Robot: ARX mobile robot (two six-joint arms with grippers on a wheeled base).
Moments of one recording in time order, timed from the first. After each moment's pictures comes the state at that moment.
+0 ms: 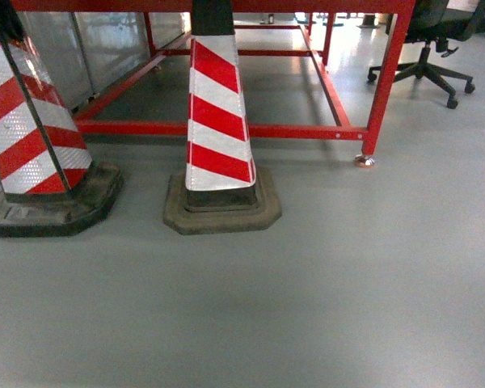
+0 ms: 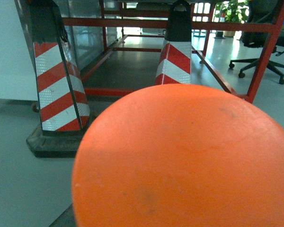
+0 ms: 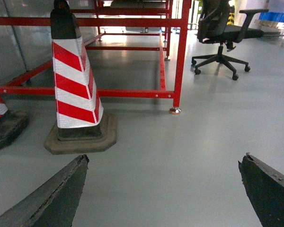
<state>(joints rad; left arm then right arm) 0.00 0.01 0.01 -0.01 0.00 -0.01 0.00 0.00 0.01 0.00 0.00 0.00</state>
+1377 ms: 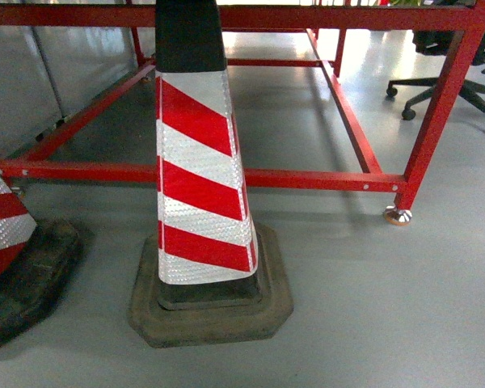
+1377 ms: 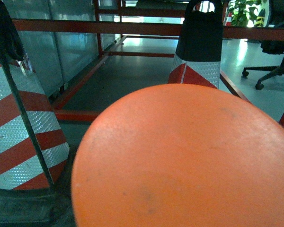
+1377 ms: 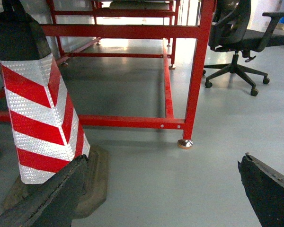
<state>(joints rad) 0.00 0.01 0.01 -0.01 0.00 -0.01 0.00 0.00 0.01 -0.01 0.00 0.00</state>
